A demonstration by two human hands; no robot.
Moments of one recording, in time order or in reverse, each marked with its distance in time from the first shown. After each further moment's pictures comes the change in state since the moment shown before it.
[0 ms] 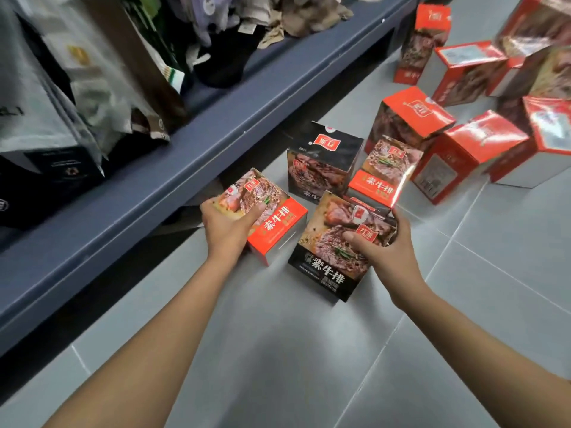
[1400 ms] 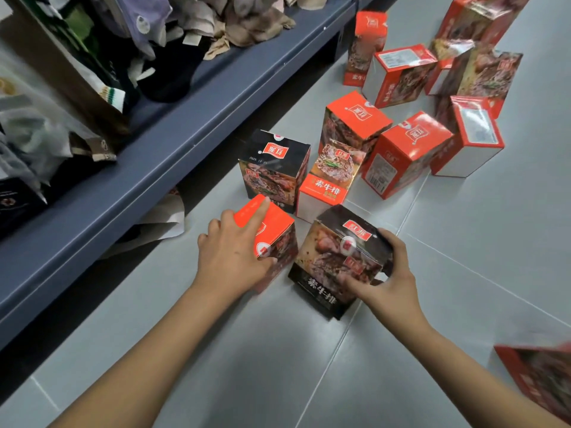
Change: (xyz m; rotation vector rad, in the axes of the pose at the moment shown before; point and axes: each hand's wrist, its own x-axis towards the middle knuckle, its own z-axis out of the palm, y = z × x) left_hand -0.090 0.071 0.010 1.070 -0.361 0.613; right_hand -0.050 0.011 -0.070 -0.332 0.068 -0.189
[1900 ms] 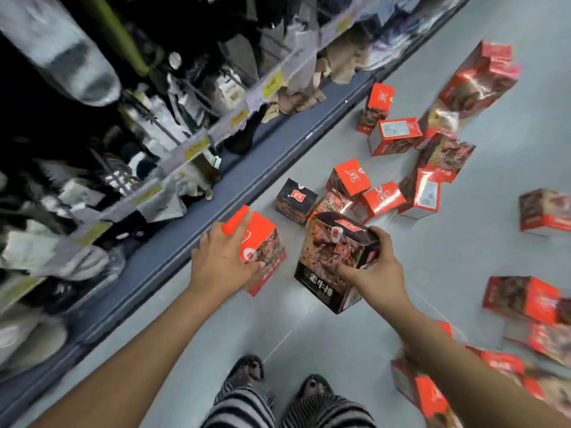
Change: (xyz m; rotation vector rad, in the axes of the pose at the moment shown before) left_hand -0.088 0.018 -0.301 -0.158 -0.189 -0.296; right_hand -0.018 -0.317 -0.108 -0.164 -0.165 0.239
